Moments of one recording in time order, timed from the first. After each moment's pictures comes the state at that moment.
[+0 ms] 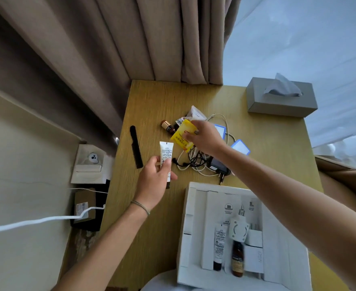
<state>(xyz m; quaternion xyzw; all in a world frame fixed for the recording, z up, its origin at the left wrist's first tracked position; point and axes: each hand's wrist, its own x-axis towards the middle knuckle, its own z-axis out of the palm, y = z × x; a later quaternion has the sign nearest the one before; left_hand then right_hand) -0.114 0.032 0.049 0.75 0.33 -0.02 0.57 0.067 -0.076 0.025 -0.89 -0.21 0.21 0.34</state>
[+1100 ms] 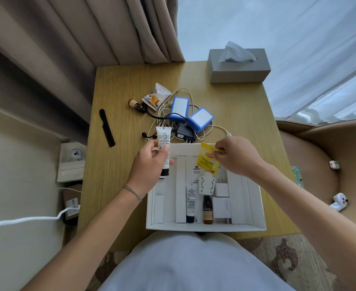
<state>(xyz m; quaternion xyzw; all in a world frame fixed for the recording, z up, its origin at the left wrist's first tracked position) -0.152 -0.066 0.071 0.76 0.25 -0.04 0.60 -0.053 -0.286 0.071 -0.95 -0.20 0.19 0.14</state>
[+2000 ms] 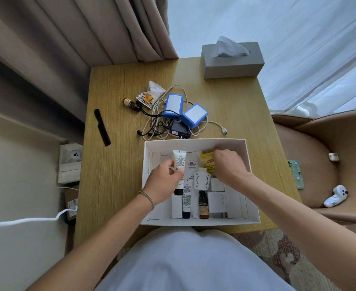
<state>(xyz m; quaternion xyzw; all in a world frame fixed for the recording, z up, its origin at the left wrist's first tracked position) -0.169 -0.108 0.037 0.81 0.20 -0.20 0.51 -0.076 -0.299 0.000 -0.97 -0.17 0.20 0.03</state>
